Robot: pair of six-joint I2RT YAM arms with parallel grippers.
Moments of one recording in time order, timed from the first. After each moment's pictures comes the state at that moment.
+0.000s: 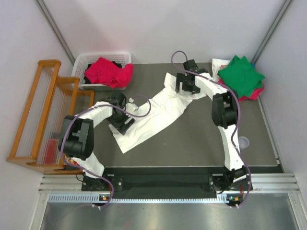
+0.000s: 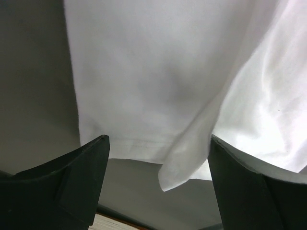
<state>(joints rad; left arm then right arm) -0.23 1.68 1.04 -0.71 0.07 0.53 0.33 2.37 2.05 -0.70 0.07 0.36</state>
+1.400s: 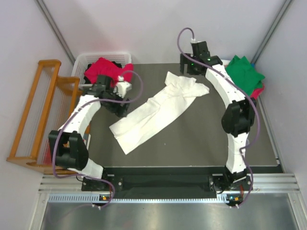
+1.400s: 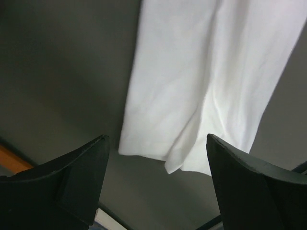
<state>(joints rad) -0.19 1.54 1.28 -0.84 0.28 0.45 0.30 2.17 2.15 -0.73 0.08 0.28</state>
